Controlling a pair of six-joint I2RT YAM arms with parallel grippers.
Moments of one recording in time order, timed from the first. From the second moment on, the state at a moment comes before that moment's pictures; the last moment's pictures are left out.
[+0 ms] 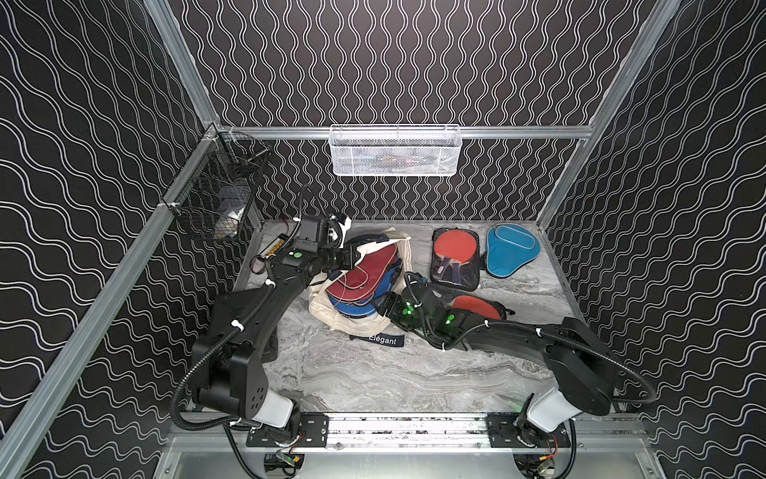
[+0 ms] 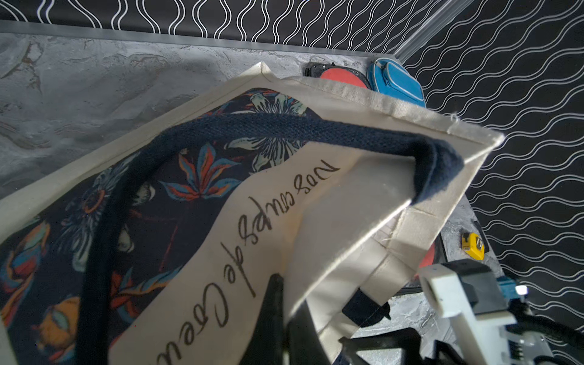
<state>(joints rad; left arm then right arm) -0.17 1.49 1.29 -0.51 0.39 -0.24 0.95 1.64 0.97 0.12 0.07 1.24</state>
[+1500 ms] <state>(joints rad) -0.16 1.46 1.25 -0.44 0.44 -0.28 0.90 2.03 1.25 0.21 0.36 1.29</state>
